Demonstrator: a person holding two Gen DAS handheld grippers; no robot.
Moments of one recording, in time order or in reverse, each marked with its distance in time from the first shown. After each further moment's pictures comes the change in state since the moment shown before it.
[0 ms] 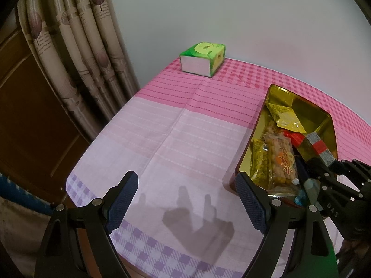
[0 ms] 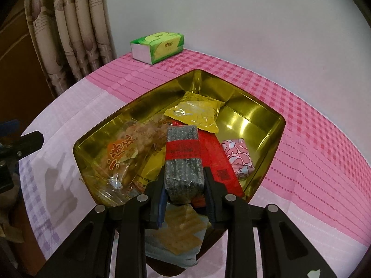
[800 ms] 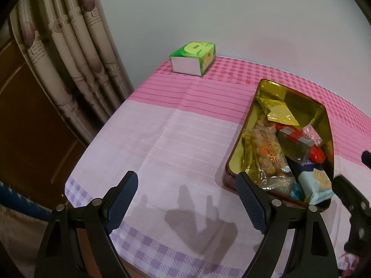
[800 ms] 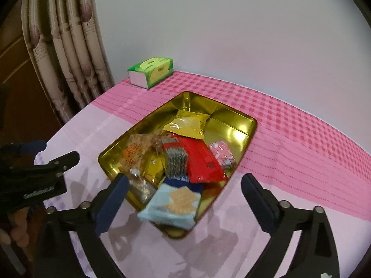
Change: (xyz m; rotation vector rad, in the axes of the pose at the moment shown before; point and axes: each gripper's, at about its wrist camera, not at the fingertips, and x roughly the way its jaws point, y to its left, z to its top) left arm -0.003 -0.015 -0.004 0.060 -0.004 -0.011; right arm -0.070 -0.008 -0.016 0.113 -0.100 -0.008
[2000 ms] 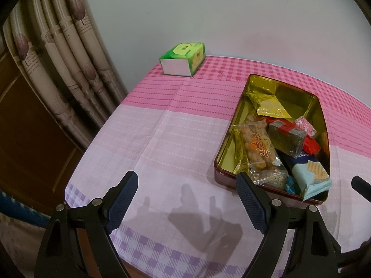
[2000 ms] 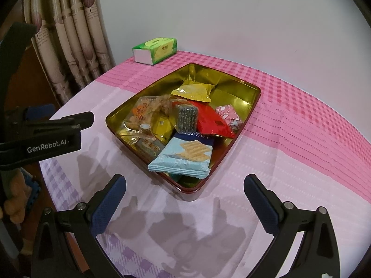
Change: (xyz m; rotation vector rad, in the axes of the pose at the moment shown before) left arm -0.003 -0.014 -0.003 0.058 -0.011 -0.006; right arm -0.004 0.016 -0.041 -0.010 0.081 -0.001
